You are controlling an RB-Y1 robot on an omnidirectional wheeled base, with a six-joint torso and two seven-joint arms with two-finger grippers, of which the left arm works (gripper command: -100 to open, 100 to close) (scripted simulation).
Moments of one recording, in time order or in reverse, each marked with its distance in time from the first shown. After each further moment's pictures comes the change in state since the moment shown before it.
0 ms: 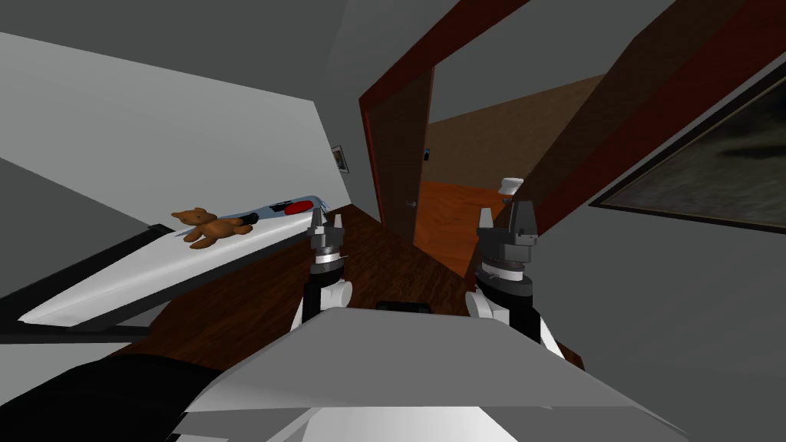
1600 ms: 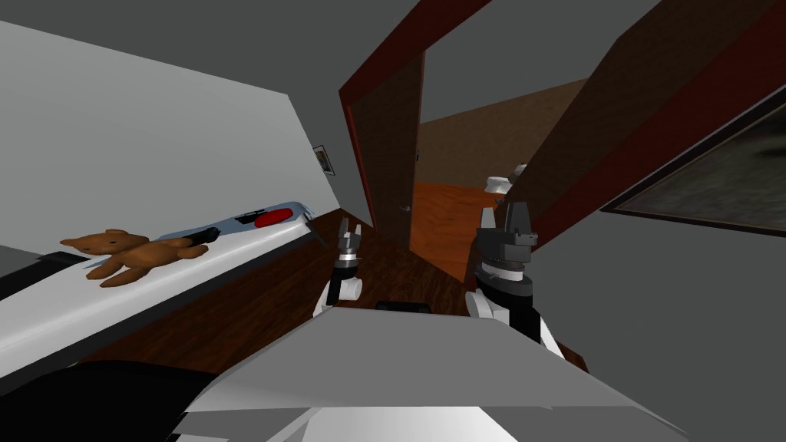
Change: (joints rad) arm -0.128 0.068 -0.032 0.331 0.001 -0.072 -0.003
